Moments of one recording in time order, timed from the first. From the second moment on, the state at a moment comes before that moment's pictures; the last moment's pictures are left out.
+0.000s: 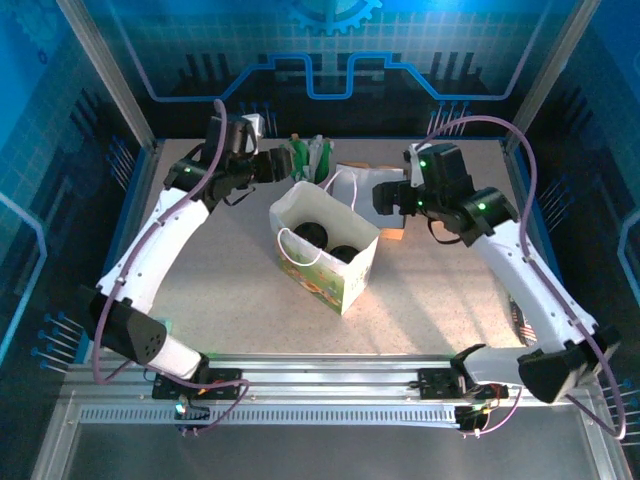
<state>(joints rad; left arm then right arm) -0.34 1.52 1.63 -0.76 0.03 -0.40 0.45 1.30 1.45 -0.88 0.07 0.27</state>
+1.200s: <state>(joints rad) -0.31 2.08 2.24 -0.97 0.02 -0.34 0.37 1.40 1.40 -0.76 -0.05 0.33</state>
